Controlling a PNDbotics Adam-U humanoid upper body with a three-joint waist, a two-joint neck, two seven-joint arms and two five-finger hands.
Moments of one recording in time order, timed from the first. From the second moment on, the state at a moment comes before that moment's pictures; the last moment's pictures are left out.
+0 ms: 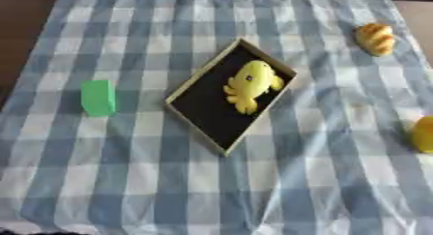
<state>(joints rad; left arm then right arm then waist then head) -0.12 0.33 0.17 -1.98 0.11 -0.20 0.27 -0.20 -0.56 -0.10 -1.98 0.20 0.09 -0.29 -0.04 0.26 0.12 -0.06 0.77</state>
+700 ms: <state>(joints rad) -0.12 0.33 0.16 -1.98 0.11 -0.19 0.27 -0.50 -0.89 -0.05 -1.61 0.24 0.24 -0.12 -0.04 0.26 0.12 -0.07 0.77</state>
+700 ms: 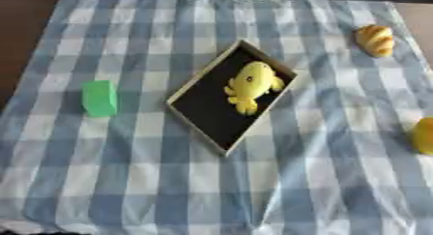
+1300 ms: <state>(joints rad) -0.12 0.34 0.16 -1.98 0.12 -0.19 0.26 -0.82 -0.83 0.03 -0.98 0.48 0.00 0.16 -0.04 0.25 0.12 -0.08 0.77</state>
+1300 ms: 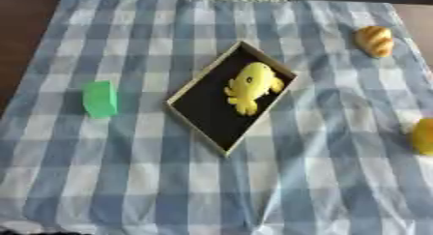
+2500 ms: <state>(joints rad) -0.12 0.34 0.15 -1.98 0.13 -0.18 0.25 -0.85 -0.76 0.04 -0.88 0.72 -0.23 0.56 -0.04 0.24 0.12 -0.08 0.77</state>
